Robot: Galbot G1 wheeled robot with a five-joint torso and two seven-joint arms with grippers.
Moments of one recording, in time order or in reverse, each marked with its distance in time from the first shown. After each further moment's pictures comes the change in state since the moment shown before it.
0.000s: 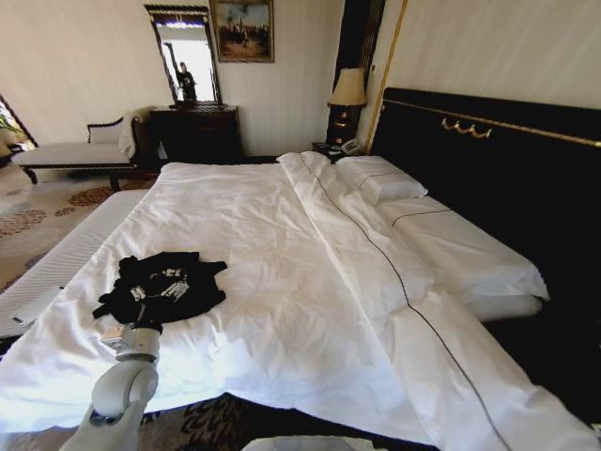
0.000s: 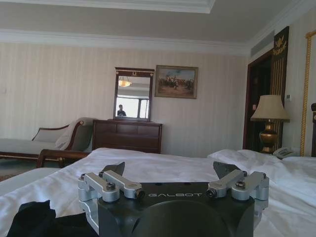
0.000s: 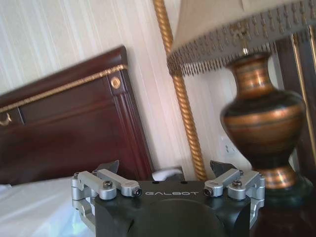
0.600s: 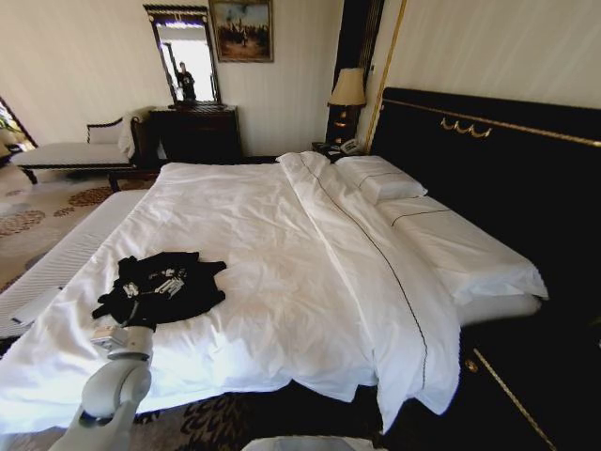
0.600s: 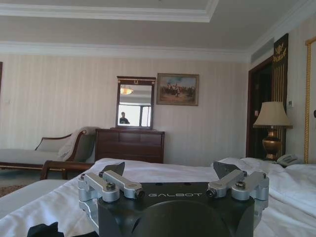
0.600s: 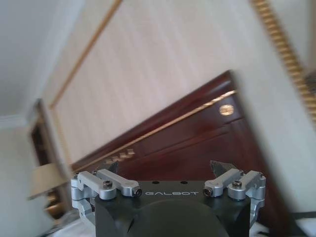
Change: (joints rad) left arm 0.025 0.053 -0.074 -0.080 -0.060 0.048 -0.025; right arm 0.183 -0.184 0.105 0.066 0.153 -0.094 -0.296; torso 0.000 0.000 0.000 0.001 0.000
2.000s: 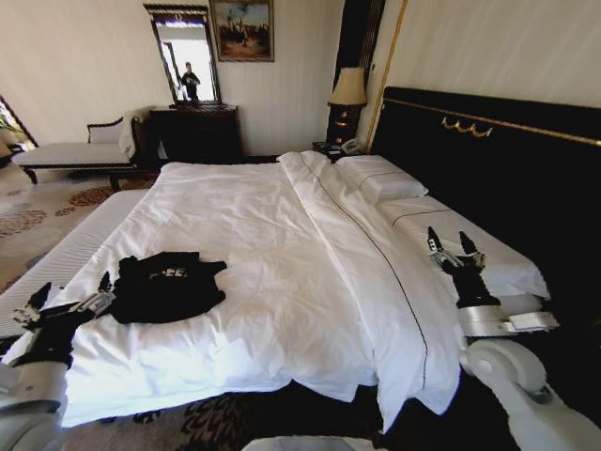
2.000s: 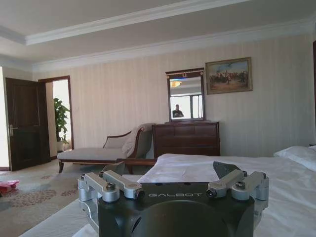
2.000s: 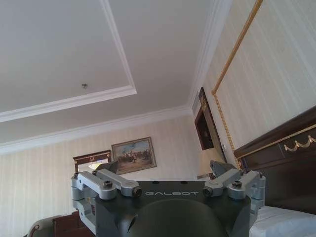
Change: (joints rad) left arm 0.275 -0.185 -0.349 -0.284 -0.012 0.160 -0.039; right arm 0.527 -0.529 -0.483 -0.386 -0.042 0.077 -0.322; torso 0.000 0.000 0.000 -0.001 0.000
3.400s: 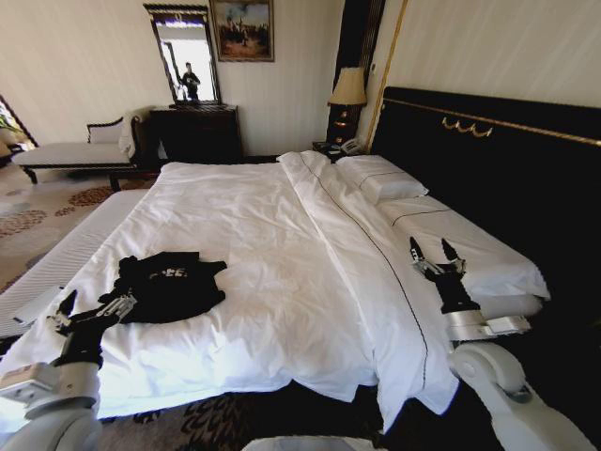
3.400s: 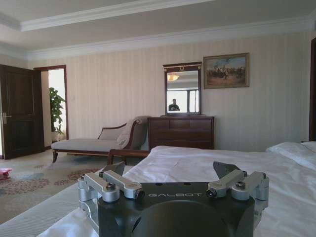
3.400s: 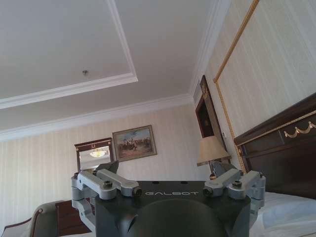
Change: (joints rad) left arm -0.041 -0.042 0.111 0.028 0.078 -0.006 0.003; right arm -0.011 0.021 -0.047 -0.031 -0.051 0.006 -0.011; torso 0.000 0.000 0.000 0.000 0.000
